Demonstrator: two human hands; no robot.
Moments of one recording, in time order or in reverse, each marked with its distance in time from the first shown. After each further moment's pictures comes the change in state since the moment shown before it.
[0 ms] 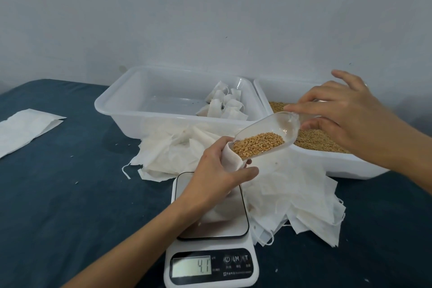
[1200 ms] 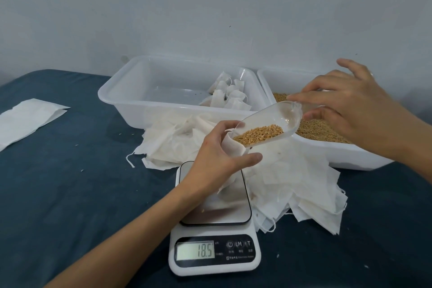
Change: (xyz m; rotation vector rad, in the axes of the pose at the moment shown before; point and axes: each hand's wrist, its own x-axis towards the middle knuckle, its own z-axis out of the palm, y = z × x) left_hand 0.003 -0.001 -0.004 0.060 0.037 0.054; right_hand -0.001 0.000 0.004 -0.033 0.002 -0.018
